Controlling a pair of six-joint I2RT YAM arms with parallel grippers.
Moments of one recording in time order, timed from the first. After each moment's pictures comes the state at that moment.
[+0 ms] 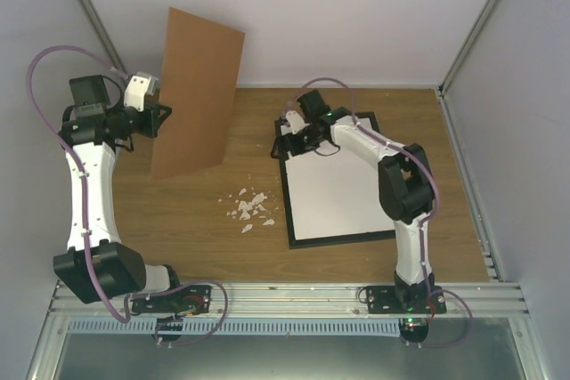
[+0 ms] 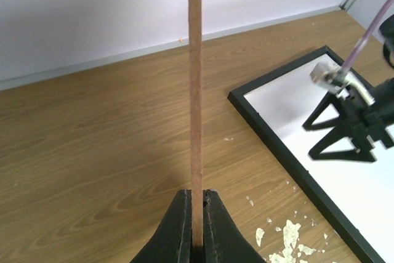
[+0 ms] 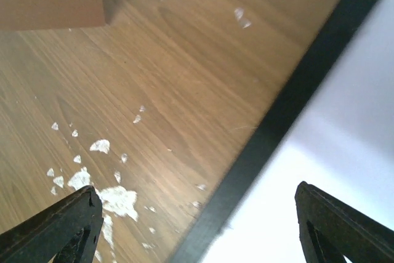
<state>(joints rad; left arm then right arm) 0.29 1.35 1.50 -0.88 0.70 0.34 0.54 2.10 1.70 -0.67 -0.45 0.11</state>
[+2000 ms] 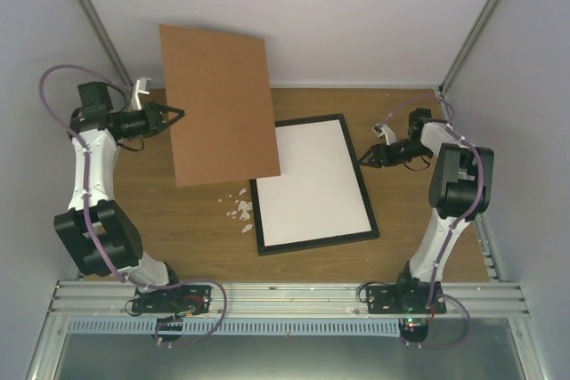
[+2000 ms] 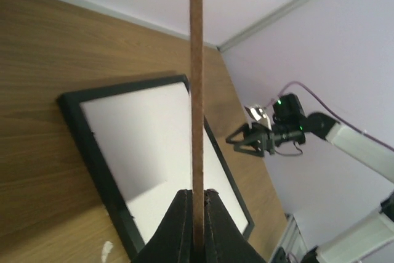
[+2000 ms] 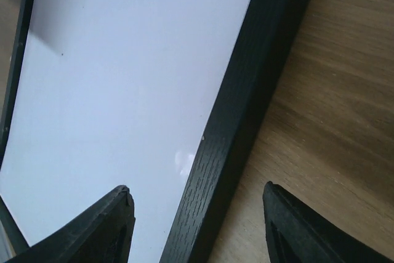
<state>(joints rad) 0.33 1.53 1.43 -0.80 1.16 -0.07 -0.14 2.00 1.38 -0.87 -0.79 -0.50</state>
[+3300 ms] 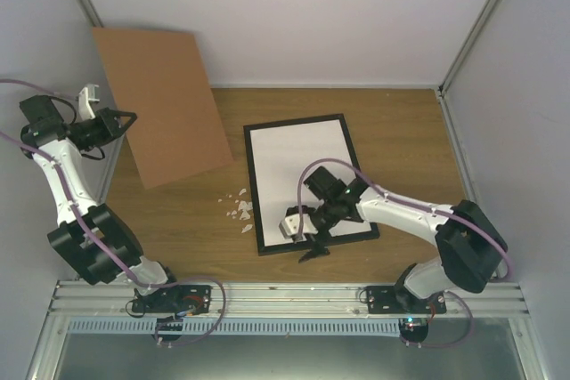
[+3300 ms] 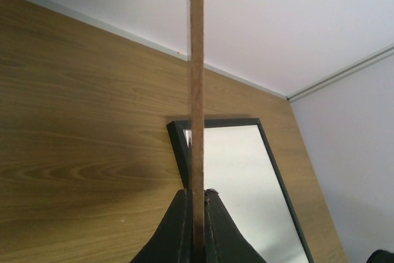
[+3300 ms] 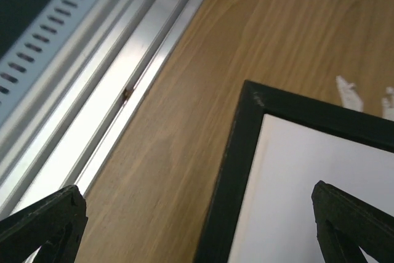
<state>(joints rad) 0.65 1.50 1.48 -0.91 1.07 0.08 0.78 1.46 0.90 -0.66 -0.74 -1.11</state>
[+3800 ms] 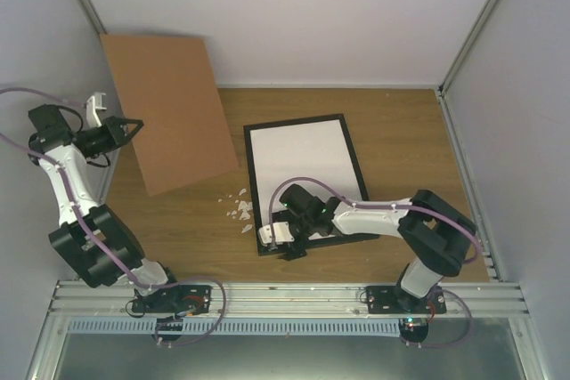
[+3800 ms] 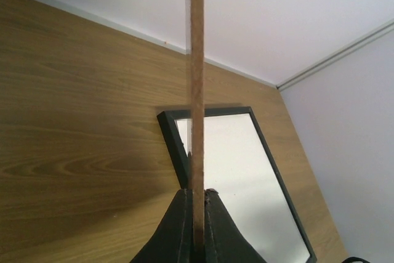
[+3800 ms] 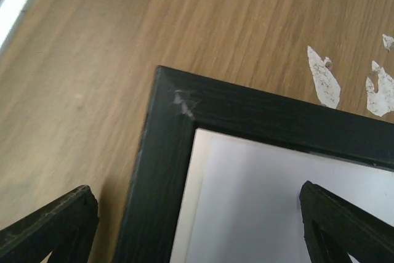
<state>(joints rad) 0.65 1.48 1.39 -0.89 1.13 0.15 0.98 1.63 0.81 -0.24 -0.39 -0.92</state>
